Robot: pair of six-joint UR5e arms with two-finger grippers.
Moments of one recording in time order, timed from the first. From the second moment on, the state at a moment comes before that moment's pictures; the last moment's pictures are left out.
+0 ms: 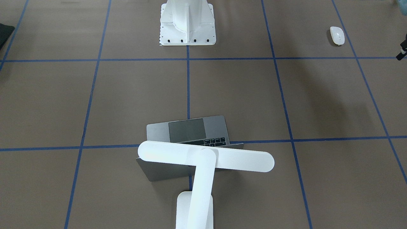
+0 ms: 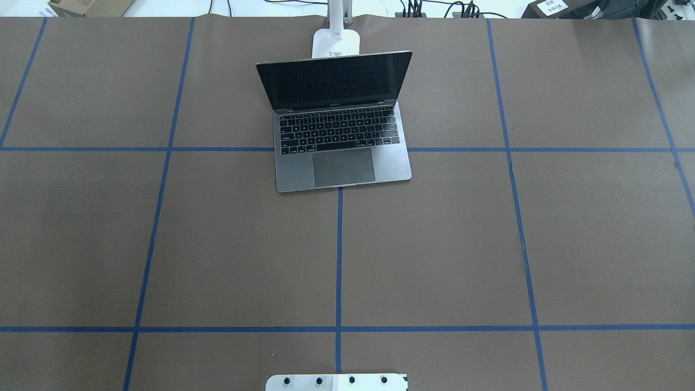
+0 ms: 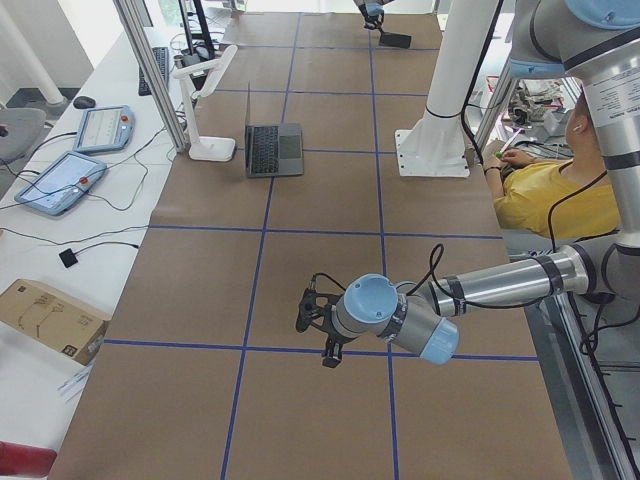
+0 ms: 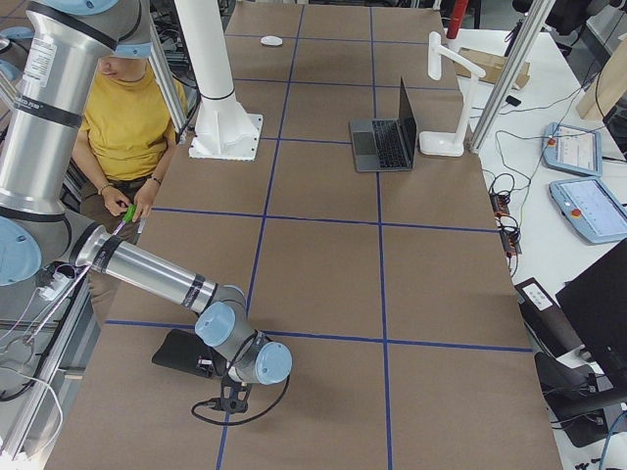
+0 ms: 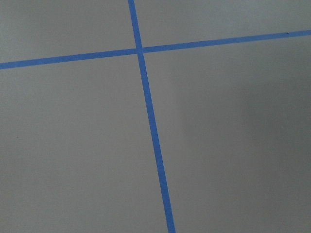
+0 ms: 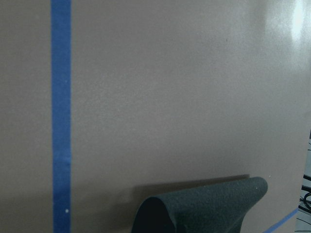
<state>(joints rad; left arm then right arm) -1.52 -1.19 -1.68 -2.29 -2.46 -0.19 1.33 -1.90 1.47 -1.91 2.44 1.13</state>
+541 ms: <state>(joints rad) -1.53 -1.19 -1.67 -2.28 -2.46 -0.19 1.33 -1.83 1.67 -2.06 2.41 1.13</state>
